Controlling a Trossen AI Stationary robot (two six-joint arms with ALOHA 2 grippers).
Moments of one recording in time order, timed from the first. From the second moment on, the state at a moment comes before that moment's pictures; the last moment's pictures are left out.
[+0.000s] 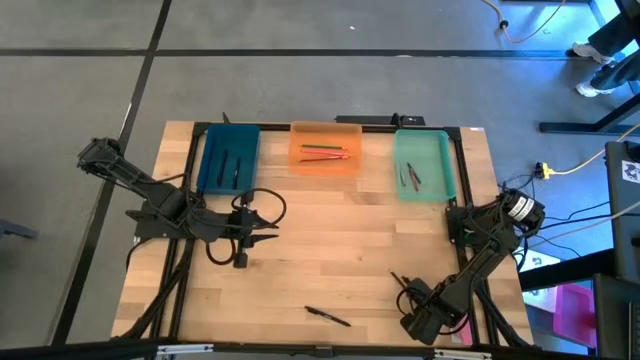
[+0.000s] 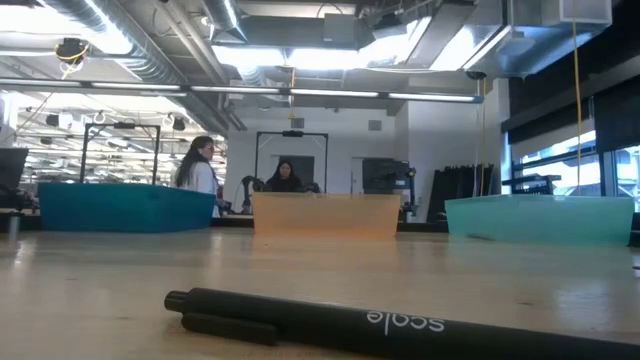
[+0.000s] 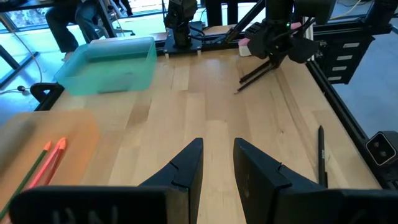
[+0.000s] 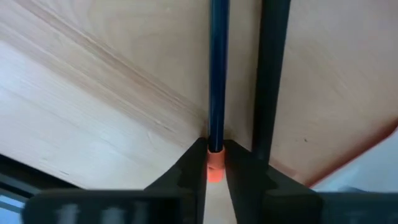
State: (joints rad) left arm -0.51 1.02 0.87 -0.34 -0.52 -0.17; right arm 0.96 1.80 1.02 -0.71 -0.18 1.90
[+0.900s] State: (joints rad) left arm -0.51 1.02 0.87 -0.35 -0.52 -0.17; right arm 0.67 1.72 1.02 -0.59 -0.08 1.61
